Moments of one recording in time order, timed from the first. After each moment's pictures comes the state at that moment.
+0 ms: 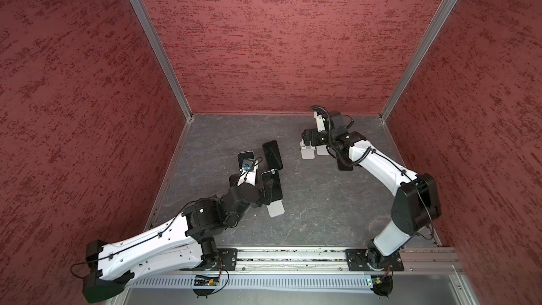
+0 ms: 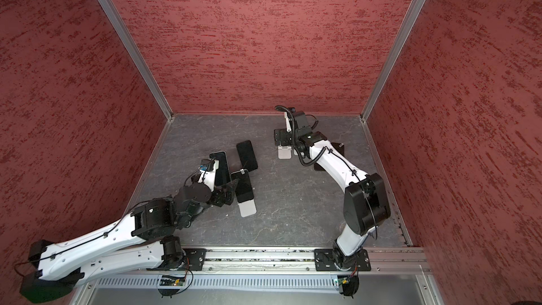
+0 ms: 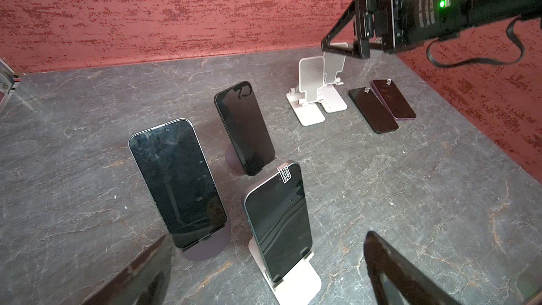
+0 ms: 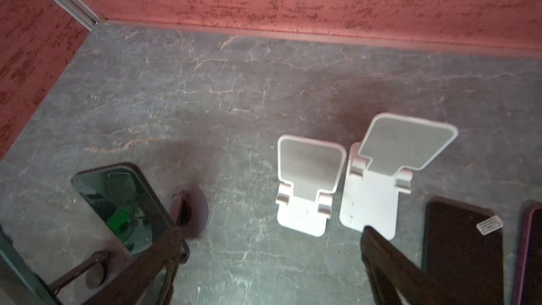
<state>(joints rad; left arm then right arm) -1.12 0.80 0.81 -0.58 -0.66 -0.50 0.44 1.65 1.35 -0.40 -0.04 0.25</state>
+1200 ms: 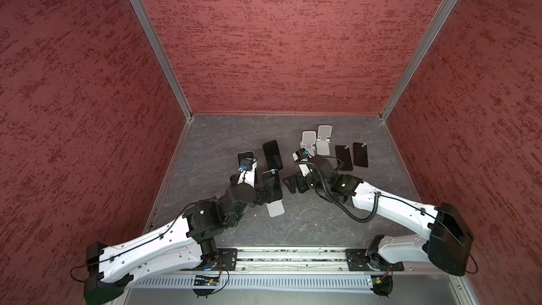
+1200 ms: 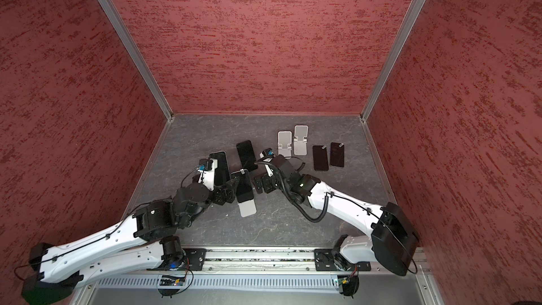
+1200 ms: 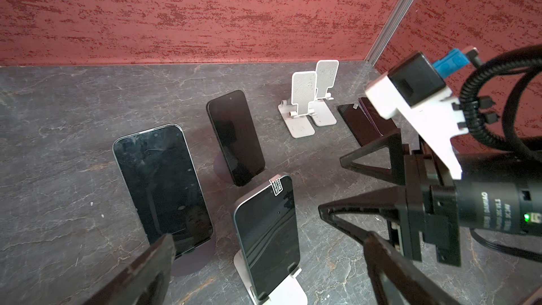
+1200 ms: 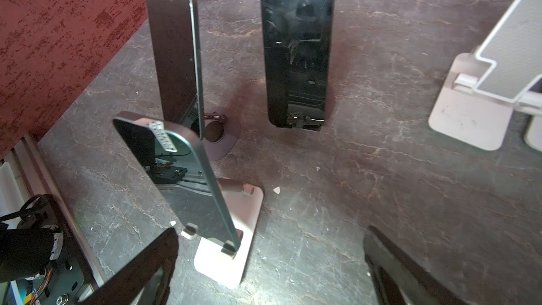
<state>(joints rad) -1.09 0.75 0.74 -0.47 -0.63 -0.50 0.88 1.34 0.89 -0.20 0.03 0.37</state>
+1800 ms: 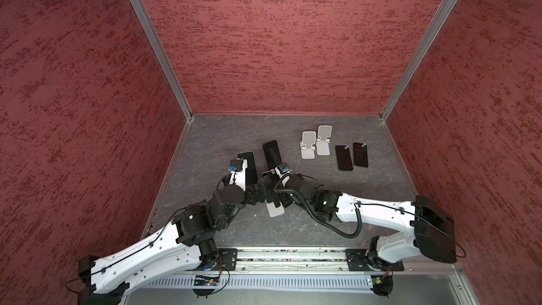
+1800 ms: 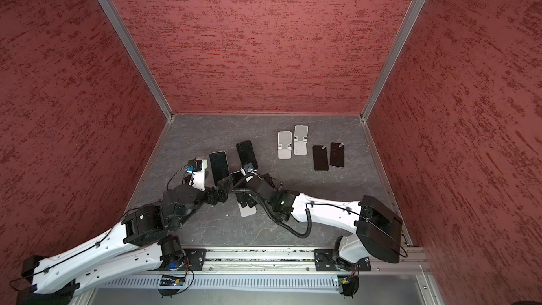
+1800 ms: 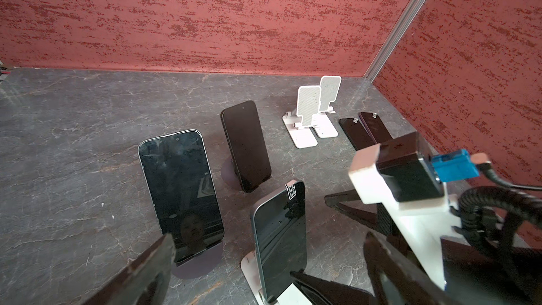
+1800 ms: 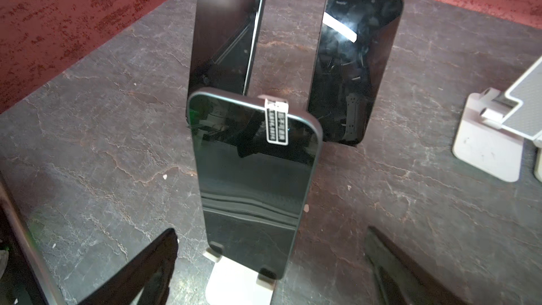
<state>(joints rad) -1.04 0.67 0.71 -0.47 -0.60 -0.49 1.12 1.45 0.89 -0.05 0.35 0.38</state>
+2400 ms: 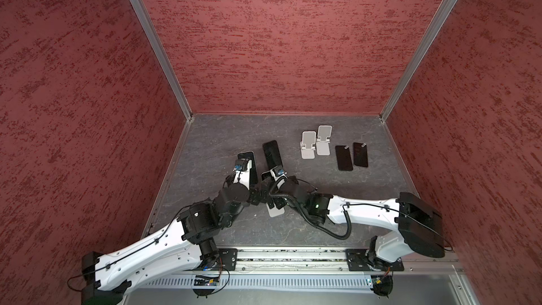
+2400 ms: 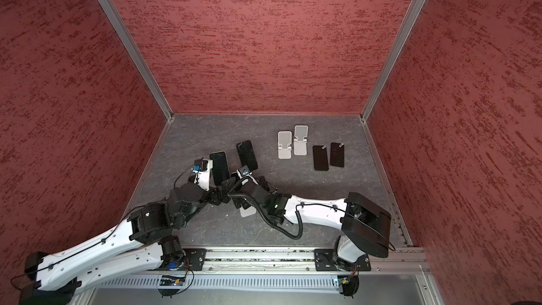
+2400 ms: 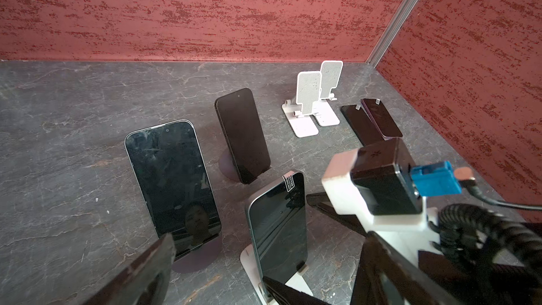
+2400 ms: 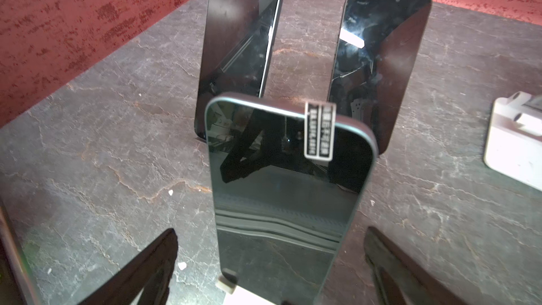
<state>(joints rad) -1.03 0.70 0.71 -0.47 -0.57 -0.49 1.16 1.55 0.88 0.08 0.38 0.41</state>
